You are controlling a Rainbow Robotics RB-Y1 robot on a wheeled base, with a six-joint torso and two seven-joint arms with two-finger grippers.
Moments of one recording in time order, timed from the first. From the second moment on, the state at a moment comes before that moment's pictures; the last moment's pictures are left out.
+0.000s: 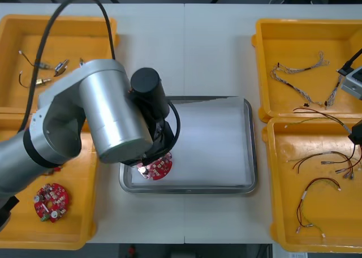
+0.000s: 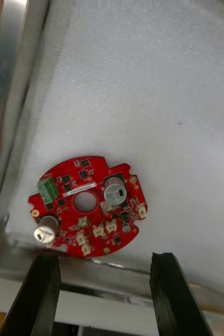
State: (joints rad) right arm -0.26 -1.03 -0.19 -2.34 -1.17 1.92 1.48; left arm -0.72 0.57 -0.72 -2.10 0.67 1.81 0.03
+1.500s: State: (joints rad) right arm -0.80 -0.95 0.71 -2.27 -1.04 1.64 1.79; left arm -0.83 1.09 -0.23 -1.77 1.26 1.83 -0.08
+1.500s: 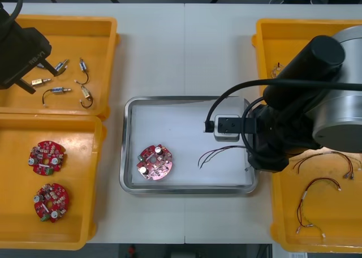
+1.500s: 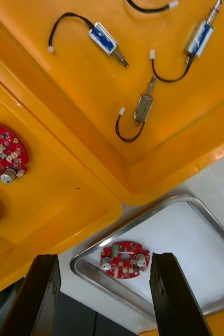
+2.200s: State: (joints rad) right arm -0.86 -0.76 1.00 -1.99 -0.89 1.48 1.81; left arm -0.86 1.09 -0.23 -1.46 1.14 1.67 -0.09
